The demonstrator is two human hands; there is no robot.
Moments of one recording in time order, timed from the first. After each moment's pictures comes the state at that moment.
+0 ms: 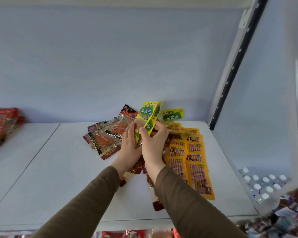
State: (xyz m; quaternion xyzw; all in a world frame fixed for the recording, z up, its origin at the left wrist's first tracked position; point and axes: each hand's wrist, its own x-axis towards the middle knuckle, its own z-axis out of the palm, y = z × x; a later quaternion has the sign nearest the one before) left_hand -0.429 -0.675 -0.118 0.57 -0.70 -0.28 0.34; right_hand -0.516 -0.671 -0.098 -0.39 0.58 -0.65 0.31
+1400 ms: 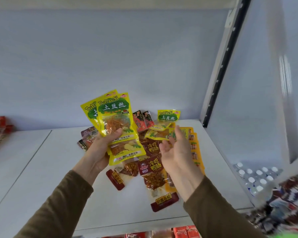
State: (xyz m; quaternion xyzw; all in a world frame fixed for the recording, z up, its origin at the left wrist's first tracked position) left_hand -0.373 -0.669 -0.070 0.39 -0.35 -0.70 0.49; right_hand -0.585 -0.623 -0.053 -0.02 0.42 -0.69 0.59
